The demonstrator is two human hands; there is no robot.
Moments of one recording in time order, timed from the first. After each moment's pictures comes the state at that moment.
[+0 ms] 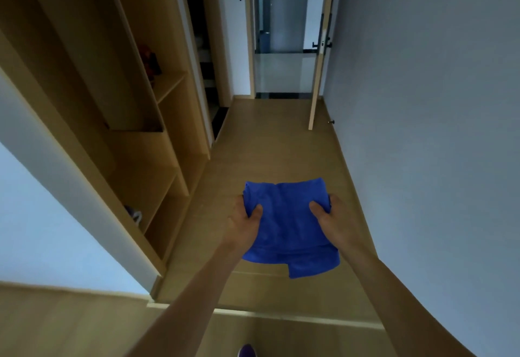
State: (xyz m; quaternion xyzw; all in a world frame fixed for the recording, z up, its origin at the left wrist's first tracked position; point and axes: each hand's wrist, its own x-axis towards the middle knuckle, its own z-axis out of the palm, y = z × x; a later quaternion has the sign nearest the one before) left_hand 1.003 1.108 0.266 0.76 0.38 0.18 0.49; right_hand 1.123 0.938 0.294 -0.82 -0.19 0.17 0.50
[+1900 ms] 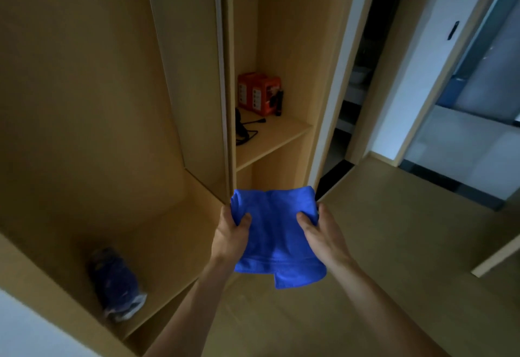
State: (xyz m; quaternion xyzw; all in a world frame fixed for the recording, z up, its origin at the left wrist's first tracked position) left_hand 1.351 1.705 0.268 0.52 0.58 0.43 0.46; right_hand 1.548 1.666 0.283 -0.71 -0.48 0.29 0.42
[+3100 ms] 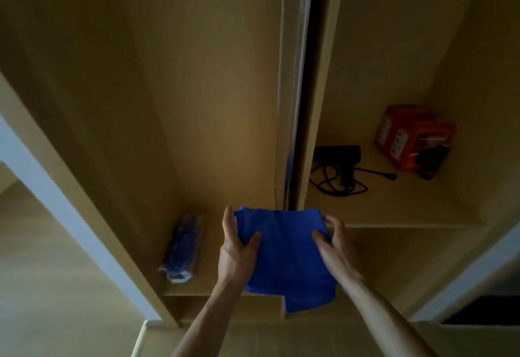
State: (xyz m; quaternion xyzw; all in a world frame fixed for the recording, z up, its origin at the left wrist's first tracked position) left_hand 1.417 1.855 0.268 0.30 0.75 0.54 0.23; right_hand 1.582 1.985 0.264 -0.49 -0.69 0.46 0.27
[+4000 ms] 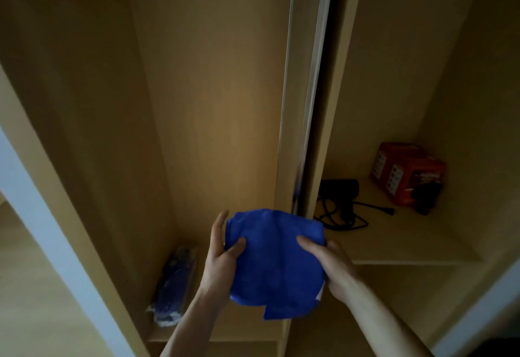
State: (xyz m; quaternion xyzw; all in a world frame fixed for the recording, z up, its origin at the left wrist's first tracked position) left_hand 1.362 1.858 0.305 0.24 0.55 0.72 0.36; right_hand 1.540 1.992 0.312 -0.43 -0.53 0.68 0.28
